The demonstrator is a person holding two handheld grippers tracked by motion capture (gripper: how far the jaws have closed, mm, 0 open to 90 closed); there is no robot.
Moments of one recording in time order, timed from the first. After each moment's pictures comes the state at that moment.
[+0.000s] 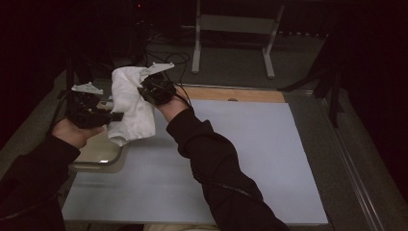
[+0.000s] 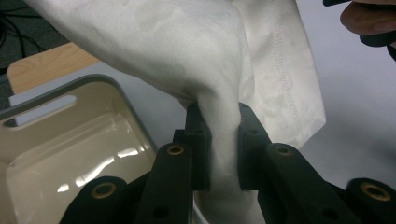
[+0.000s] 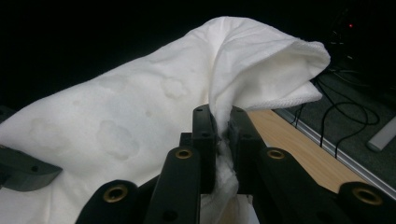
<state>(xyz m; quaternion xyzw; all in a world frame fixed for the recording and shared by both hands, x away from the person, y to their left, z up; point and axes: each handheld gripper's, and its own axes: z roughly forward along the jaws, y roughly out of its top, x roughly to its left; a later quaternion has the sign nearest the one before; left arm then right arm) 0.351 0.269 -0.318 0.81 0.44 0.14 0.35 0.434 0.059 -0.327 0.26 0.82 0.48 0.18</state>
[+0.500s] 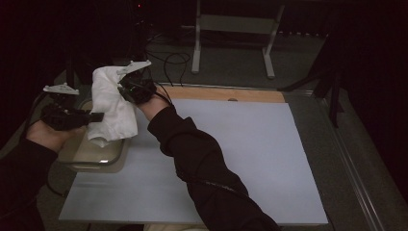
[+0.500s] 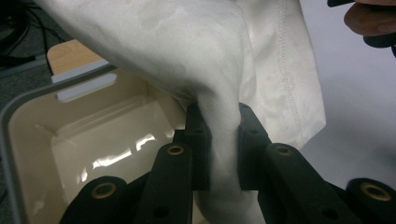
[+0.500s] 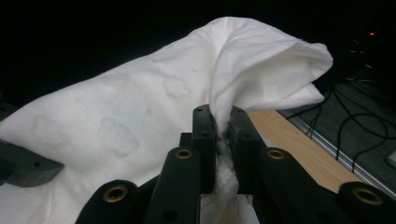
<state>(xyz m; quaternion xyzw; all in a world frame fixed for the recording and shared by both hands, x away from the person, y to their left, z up) 0.340 0.313 -0.315 0.80 0.46 0.14 0.35 0.432 0.109 -0.322 0.24 0.82 0.49 0.16</state>
